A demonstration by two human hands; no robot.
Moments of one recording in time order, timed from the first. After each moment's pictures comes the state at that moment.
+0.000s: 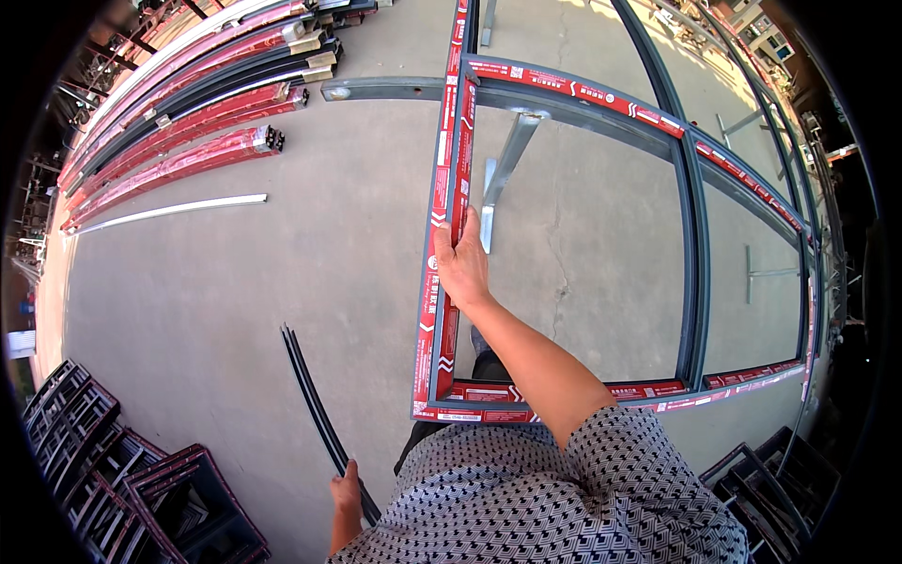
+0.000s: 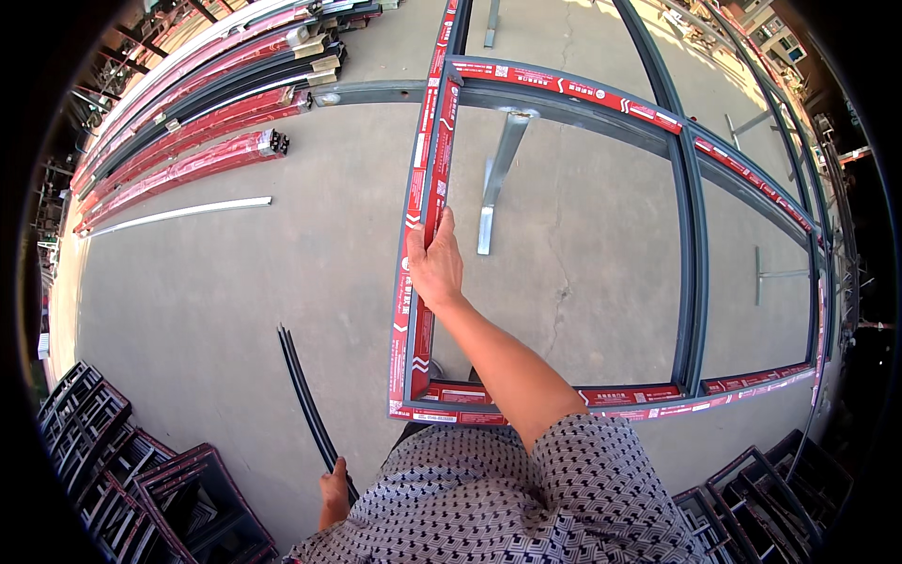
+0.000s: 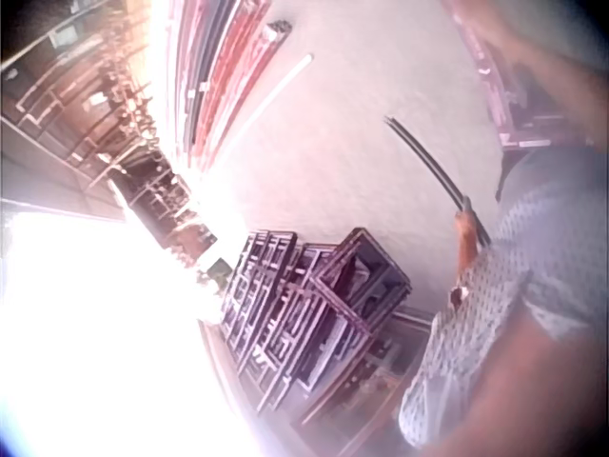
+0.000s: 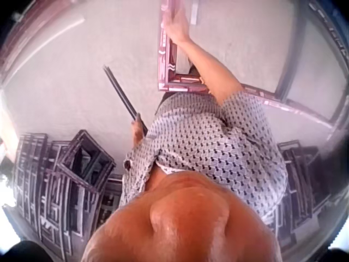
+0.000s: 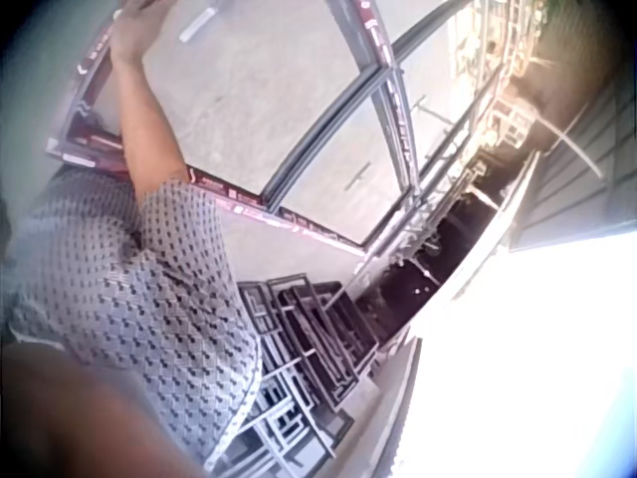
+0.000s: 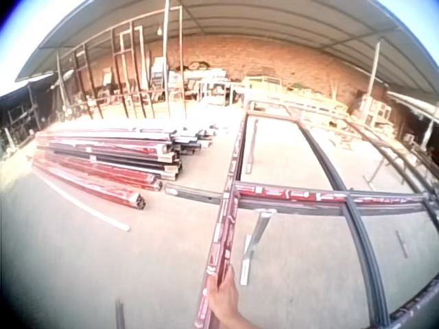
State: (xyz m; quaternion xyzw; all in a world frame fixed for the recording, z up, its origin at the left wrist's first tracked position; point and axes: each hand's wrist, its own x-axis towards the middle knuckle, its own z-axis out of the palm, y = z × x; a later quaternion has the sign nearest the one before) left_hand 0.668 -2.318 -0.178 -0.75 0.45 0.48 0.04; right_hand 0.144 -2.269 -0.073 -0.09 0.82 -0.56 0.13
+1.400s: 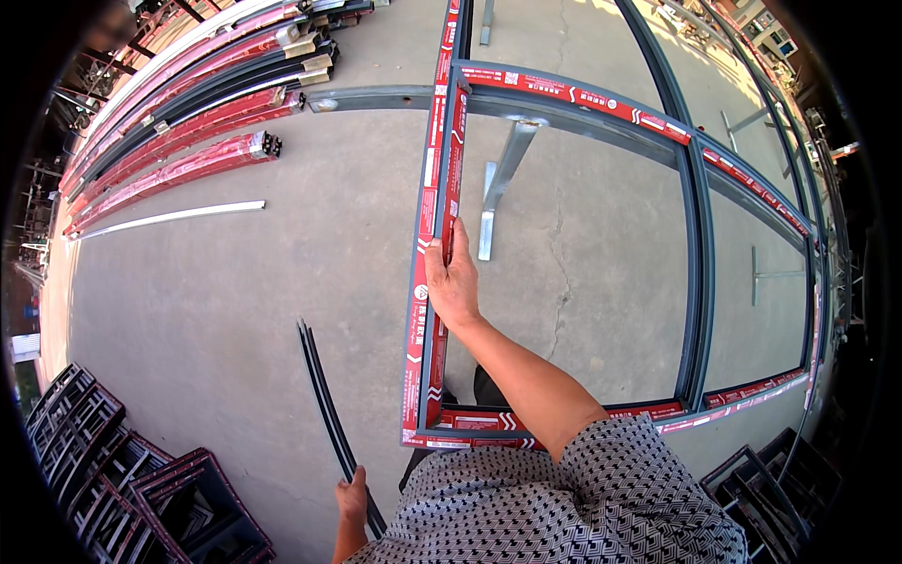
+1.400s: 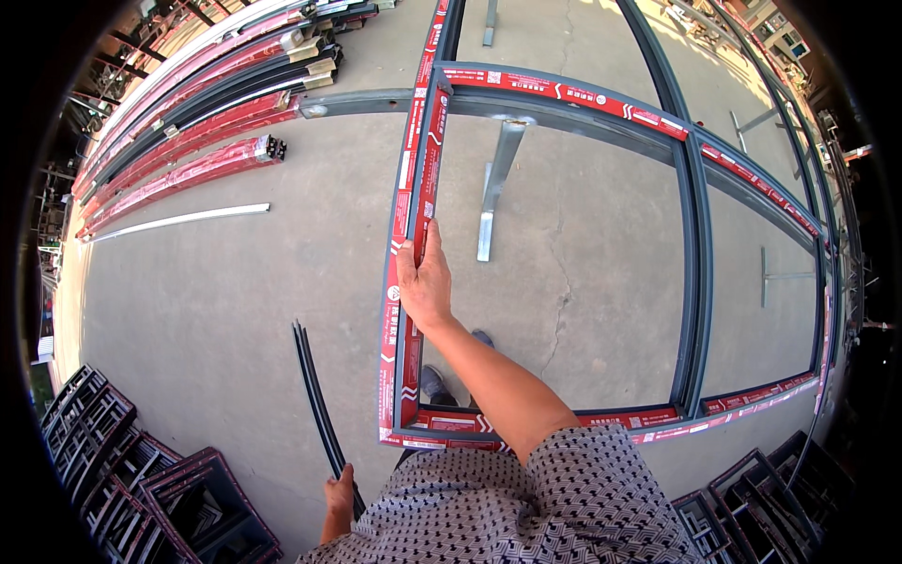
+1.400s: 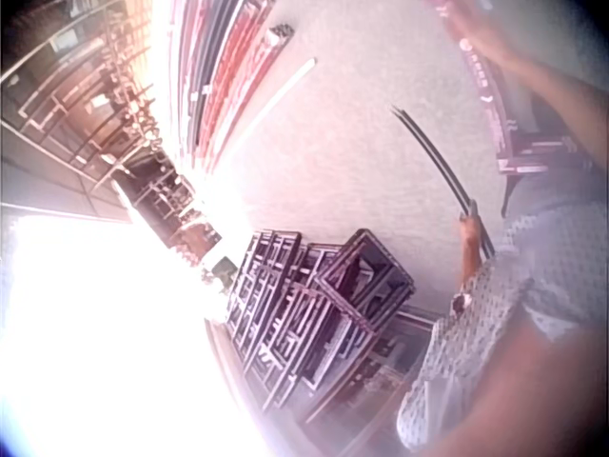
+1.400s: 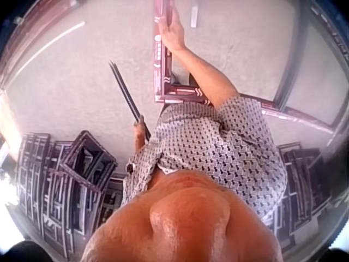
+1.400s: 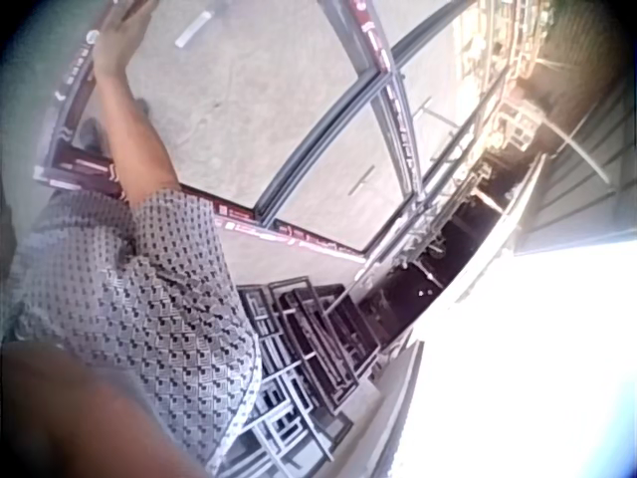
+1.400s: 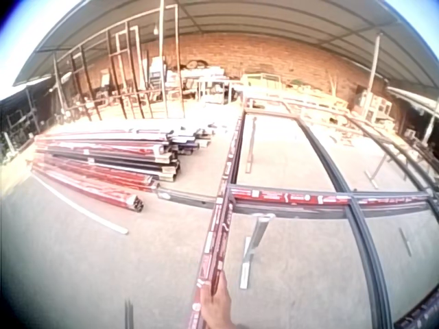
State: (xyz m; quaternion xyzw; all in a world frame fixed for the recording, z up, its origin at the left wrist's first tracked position) left_hand 0.639 -2.313 -0.149 -0.72 0.50 0.47 0.08; right_hand 0.146 -2.282 -0.076 -0.11 0.75 -0.64 0.09
